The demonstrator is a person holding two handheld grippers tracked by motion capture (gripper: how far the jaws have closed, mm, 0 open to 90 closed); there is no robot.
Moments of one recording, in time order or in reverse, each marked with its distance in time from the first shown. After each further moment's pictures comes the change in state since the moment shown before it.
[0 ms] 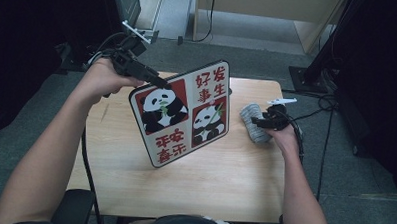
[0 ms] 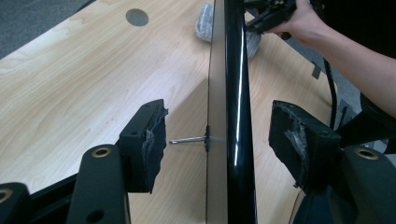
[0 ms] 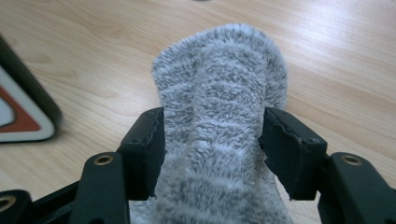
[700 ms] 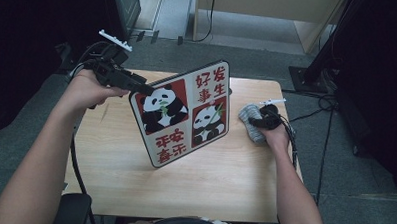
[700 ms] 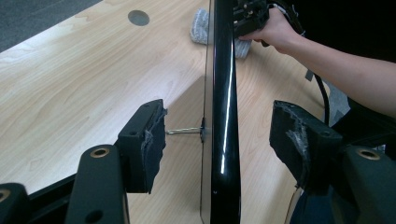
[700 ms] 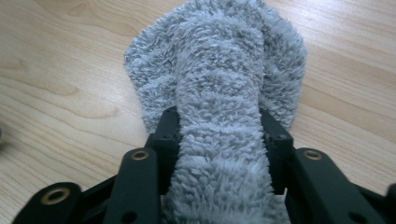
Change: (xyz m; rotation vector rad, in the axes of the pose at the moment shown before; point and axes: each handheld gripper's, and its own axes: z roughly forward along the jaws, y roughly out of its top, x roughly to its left) left arm -0.006 -0.039 -0.020 -0.071 0.003 -0.012; right arm -0.001 -0.003 0.038 0.072 -0.045 0.032
